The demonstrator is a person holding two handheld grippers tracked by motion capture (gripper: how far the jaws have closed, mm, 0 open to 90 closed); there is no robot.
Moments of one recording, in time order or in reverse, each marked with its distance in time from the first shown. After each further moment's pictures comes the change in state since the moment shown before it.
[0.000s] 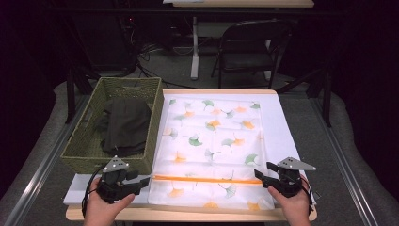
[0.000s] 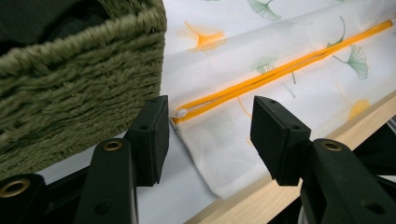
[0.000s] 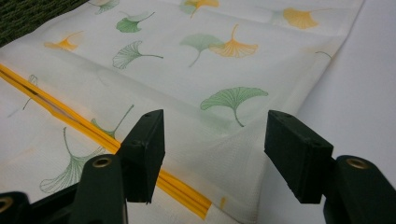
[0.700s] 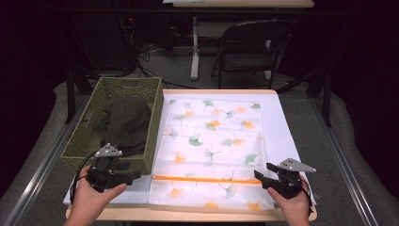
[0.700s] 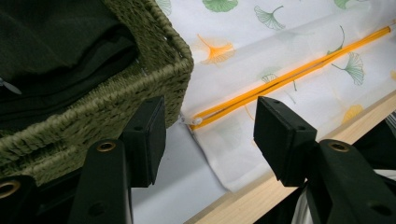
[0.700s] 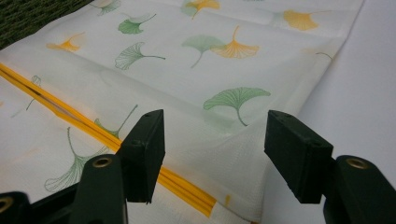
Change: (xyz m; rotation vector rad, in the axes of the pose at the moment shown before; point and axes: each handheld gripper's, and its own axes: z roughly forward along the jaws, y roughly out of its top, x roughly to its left) left arm 0.010 0.035 -0.026 0.068 0.023 0.017; right arm 0.004 -0.001 -0.002 -0.005 -0.003 0.001
